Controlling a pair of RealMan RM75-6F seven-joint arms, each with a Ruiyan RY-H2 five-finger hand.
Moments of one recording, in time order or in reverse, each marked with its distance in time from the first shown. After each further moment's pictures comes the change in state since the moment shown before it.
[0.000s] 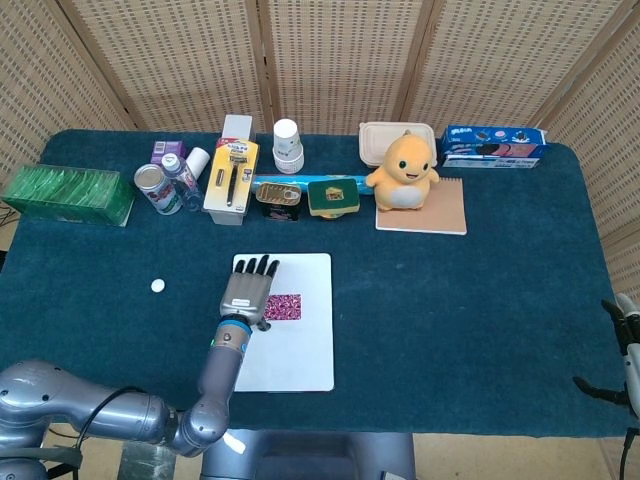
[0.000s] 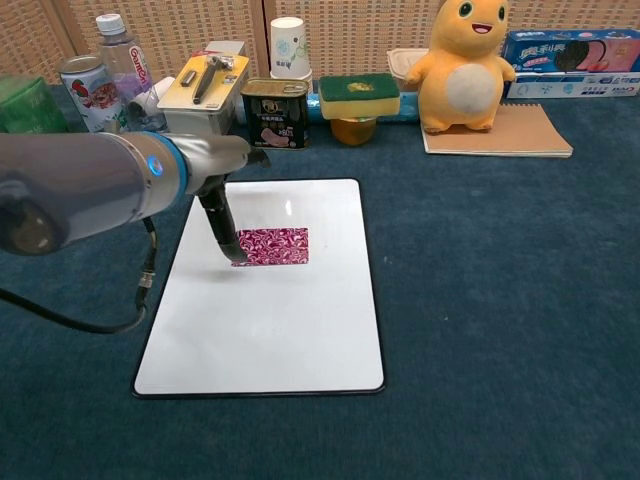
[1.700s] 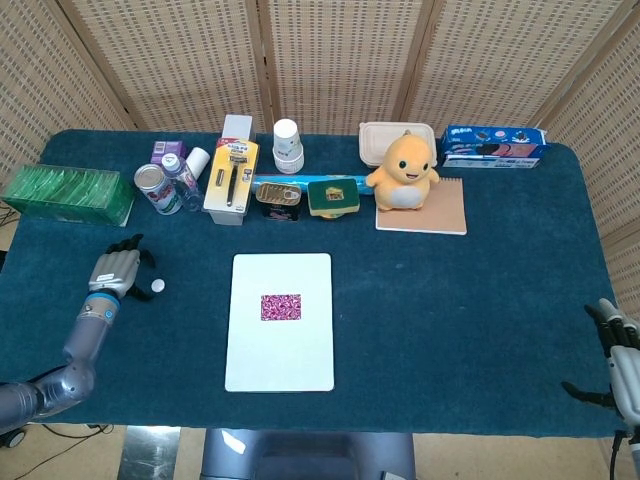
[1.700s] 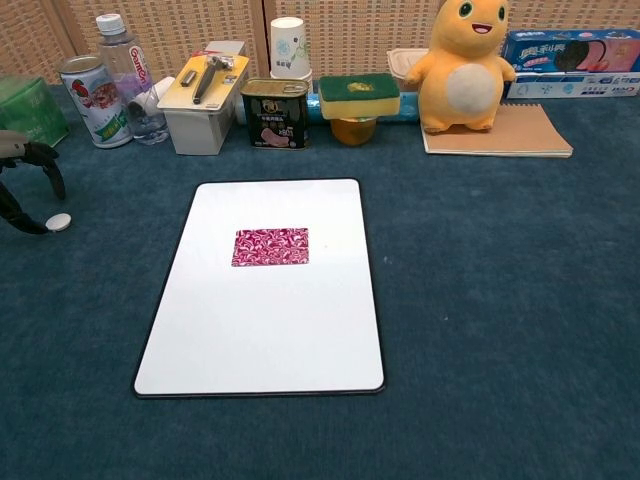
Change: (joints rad) left arm 0.304 0.348 0.221 0.385 0.352 -0.522 -0.622; right arm 0.020 -0.013 -0.018 -0.012 0.010 -0.050 -0.031
